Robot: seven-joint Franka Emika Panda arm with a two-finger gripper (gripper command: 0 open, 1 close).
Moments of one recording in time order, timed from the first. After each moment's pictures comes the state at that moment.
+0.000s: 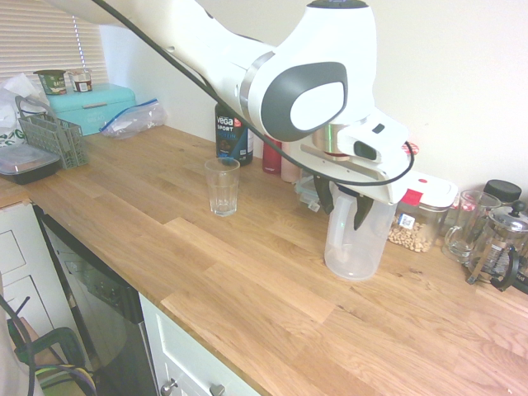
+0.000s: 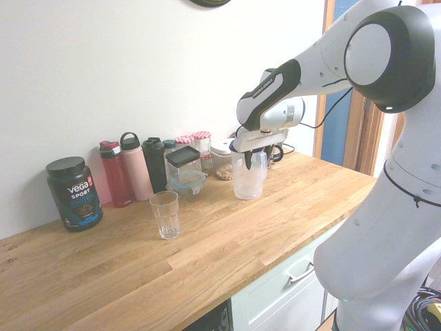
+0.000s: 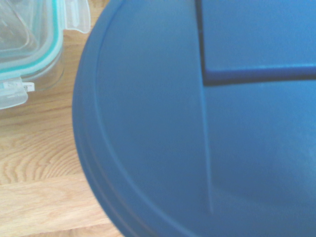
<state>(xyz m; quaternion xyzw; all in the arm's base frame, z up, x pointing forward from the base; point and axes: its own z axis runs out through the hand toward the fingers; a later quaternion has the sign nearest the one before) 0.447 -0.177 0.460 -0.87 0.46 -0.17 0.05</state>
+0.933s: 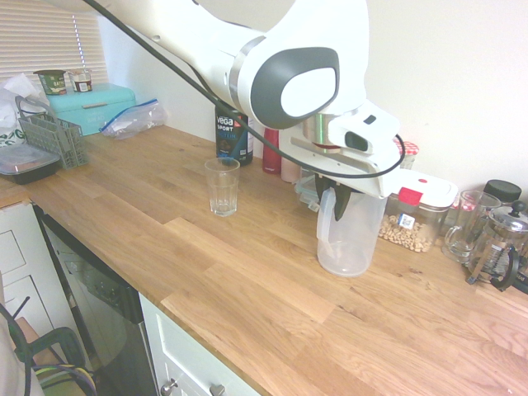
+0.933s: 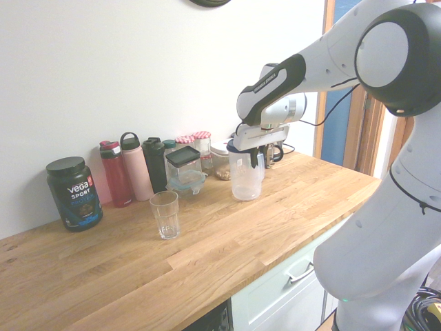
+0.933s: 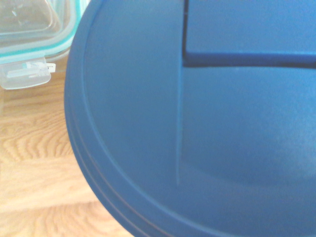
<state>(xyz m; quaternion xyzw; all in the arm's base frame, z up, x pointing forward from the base) 0.428 -0.170 0.479 -0.88 0.45 -0.16 0.05</state>
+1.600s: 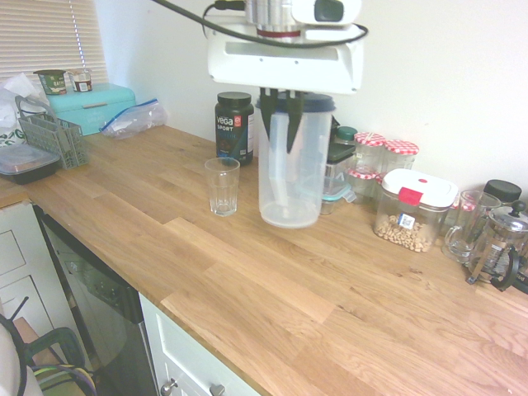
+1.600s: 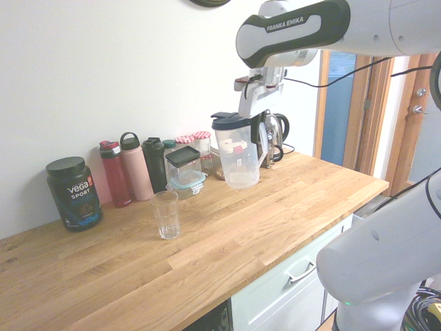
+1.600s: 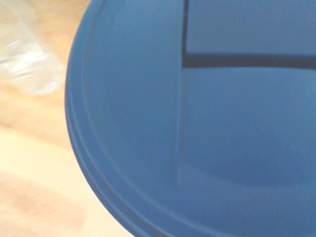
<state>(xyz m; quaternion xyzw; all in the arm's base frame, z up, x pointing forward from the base) 0.381 -0.075 0.604 -0.98 0.19 -0.09 0.02</state>
